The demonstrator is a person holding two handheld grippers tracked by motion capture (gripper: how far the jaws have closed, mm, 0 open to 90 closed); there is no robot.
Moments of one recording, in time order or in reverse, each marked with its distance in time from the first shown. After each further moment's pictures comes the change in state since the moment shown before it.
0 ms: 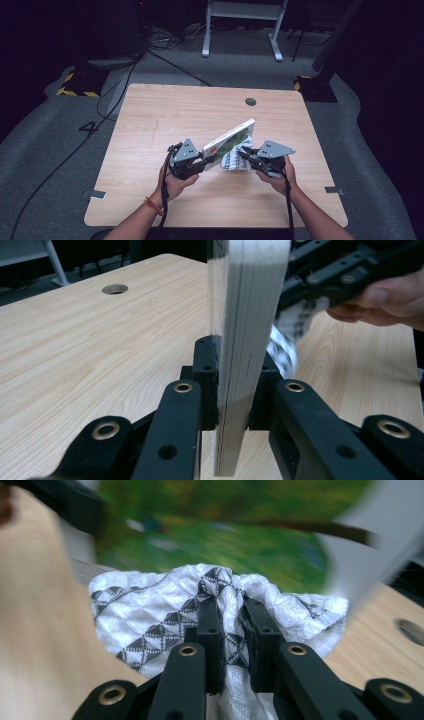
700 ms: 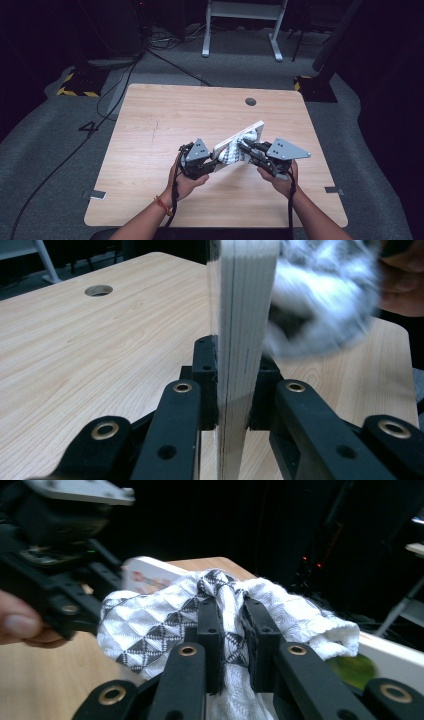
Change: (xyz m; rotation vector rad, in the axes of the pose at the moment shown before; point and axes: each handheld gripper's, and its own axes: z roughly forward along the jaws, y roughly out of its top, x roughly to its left) left arm -0.013 0.010 0.024 0.014 -0.017 -0.006; right arm 0.015 0.038 -0.030 -0.237 -0.003 0.001
